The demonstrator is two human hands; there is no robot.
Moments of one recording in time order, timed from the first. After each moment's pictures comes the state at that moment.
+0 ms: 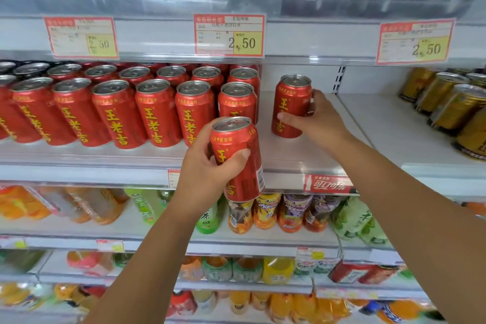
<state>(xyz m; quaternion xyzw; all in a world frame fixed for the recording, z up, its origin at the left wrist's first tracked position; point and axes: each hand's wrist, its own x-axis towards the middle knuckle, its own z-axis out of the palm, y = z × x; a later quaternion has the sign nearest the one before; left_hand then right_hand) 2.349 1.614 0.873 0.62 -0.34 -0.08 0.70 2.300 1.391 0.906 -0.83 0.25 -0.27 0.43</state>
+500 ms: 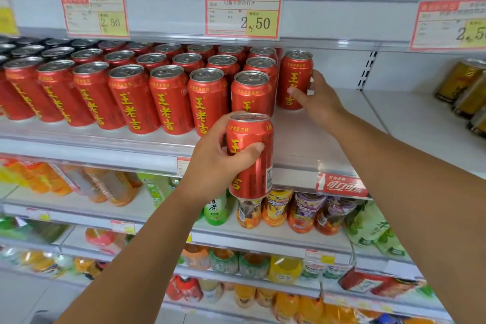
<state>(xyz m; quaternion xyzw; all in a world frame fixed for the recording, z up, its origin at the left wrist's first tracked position) 2.352 1.611 0.870 0.66 -0.35 -0.09 0.66 2.360 1.363 0.897 -0.84 0.22 -0.25 0.42</state>
